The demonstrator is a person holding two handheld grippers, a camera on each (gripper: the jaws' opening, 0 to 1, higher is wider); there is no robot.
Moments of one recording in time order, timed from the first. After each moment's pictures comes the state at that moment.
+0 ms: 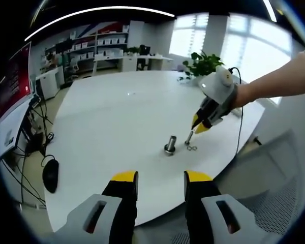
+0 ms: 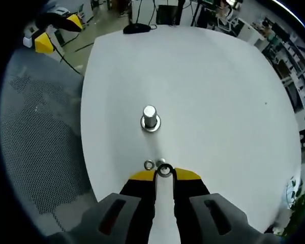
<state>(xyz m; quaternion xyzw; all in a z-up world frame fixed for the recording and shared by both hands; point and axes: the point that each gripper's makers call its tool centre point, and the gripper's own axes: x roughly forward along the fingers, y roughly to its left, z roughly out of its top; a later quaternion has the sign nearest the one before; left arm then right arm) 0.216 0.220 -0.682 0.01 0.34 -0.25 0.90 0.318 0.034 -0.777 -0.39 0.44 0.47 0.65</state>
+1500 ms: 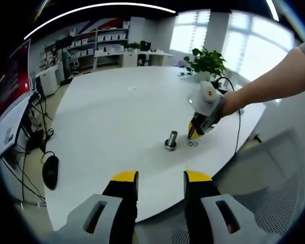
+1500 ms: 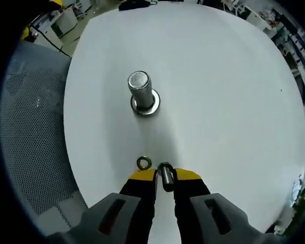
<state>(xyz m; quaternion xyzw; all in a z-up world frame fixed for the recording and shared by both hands) 0.214 0.222 -0.689 0.02 0.36 -0.25 0.90 0.324 0.020 -0.833 -0.41 0.49 0.45 0.62</state>
